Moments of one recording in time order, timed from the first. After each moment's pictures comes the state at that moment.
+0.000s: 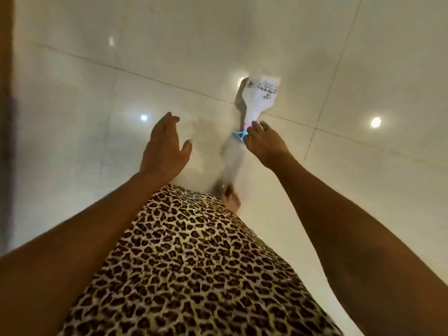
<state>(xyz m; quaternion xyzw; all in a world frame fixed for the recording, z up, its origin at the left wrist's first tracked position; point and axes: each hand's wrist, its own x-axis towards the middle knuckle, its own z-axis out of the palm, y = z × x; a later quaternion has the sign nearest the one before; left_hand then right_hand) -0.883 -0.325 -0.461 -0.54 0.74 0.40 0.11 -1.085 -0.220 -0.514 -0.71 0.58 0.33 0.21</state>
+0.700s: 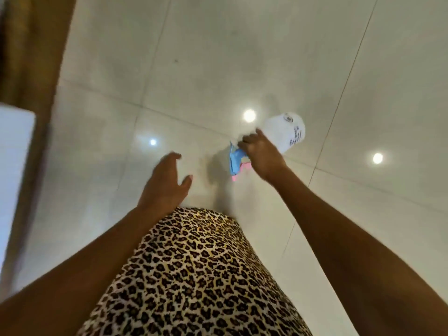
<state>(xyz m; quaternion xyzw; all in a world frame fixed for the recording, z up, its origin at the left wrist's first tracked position) -0.869 -0.346 -0.420 -0.56 0.70 0.43 0.09 -1.093 -0.294 -0.469 -0.66 0.69 0.10 0.28</state>
